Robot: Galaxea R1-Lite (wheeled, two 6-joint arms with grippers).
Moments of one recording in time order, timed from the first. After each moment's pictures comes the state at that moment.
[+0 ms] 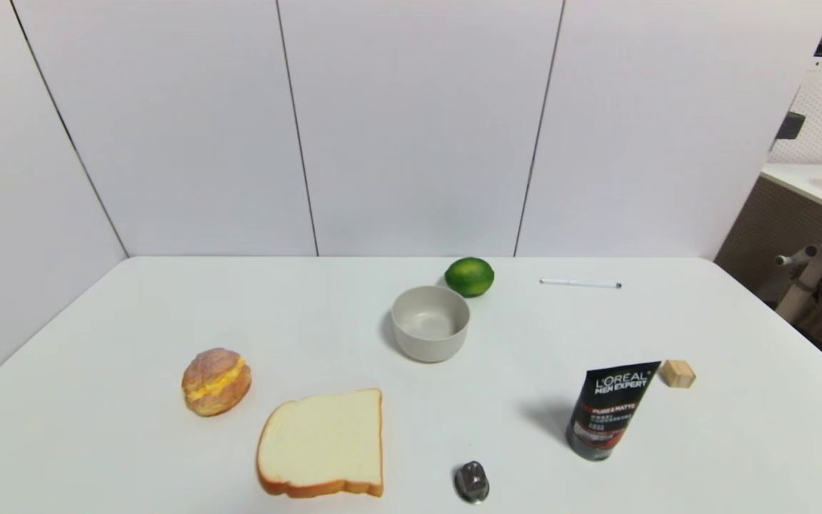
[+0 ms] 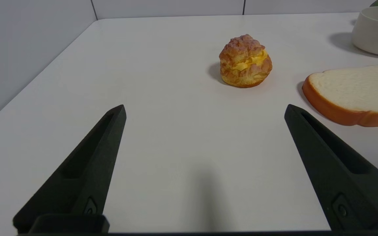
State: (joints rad) left arm 0.01 0.00 0.00 0.01 -0.01 0.05; right arm 0.00 0.00 0.00 0.00 0.04 -0.07
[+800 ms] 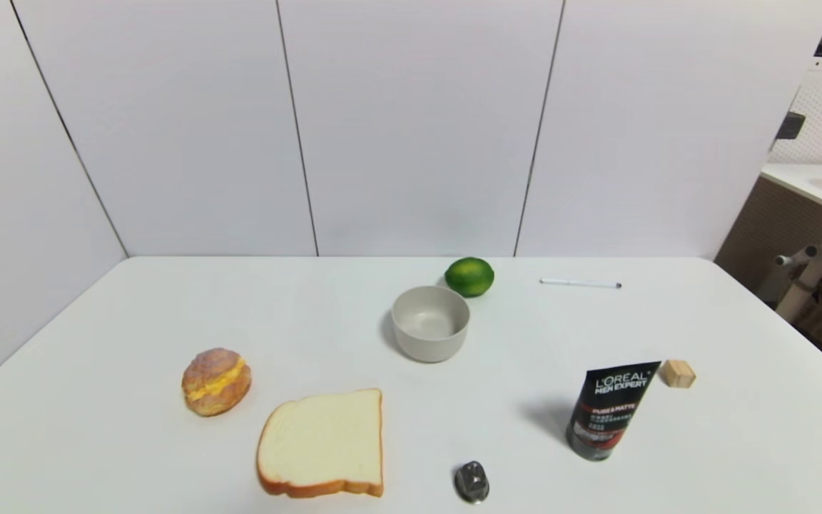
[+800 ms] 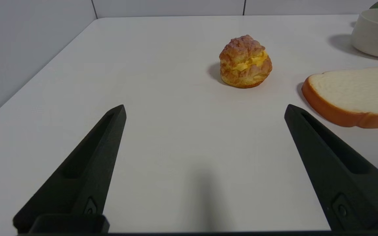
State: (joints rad) left arm 0.01 0.00 0.00 0.00 -0.01 0.03; right arm 0.00 0.00 0.00 0.00 0.04 -0.07
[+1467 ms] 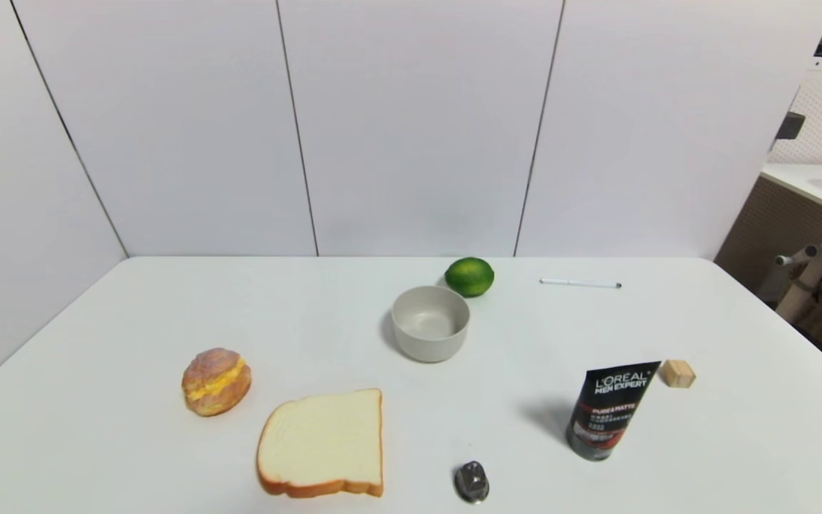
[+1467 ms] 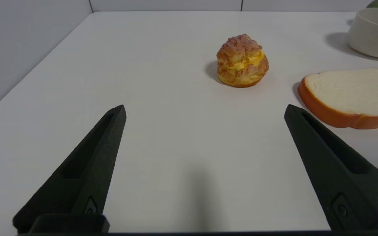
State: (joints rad) left arm 0.00 0.07 -0.05 0.03 -0.03 0.03; right arm 0.00 0.00 0.00 0.00 0.04 -0.07
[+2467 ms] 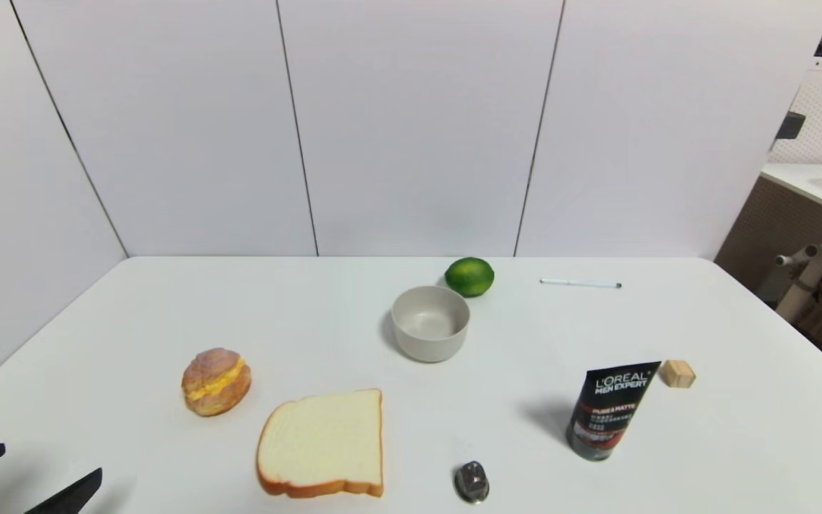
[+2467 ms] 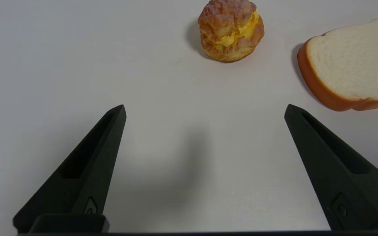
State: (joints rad) left arm -0.07 0.73 -0.32 0.04 -0.04 0.10; right arm 0.00 0.00 0.00 0.00 0.04 -0.07
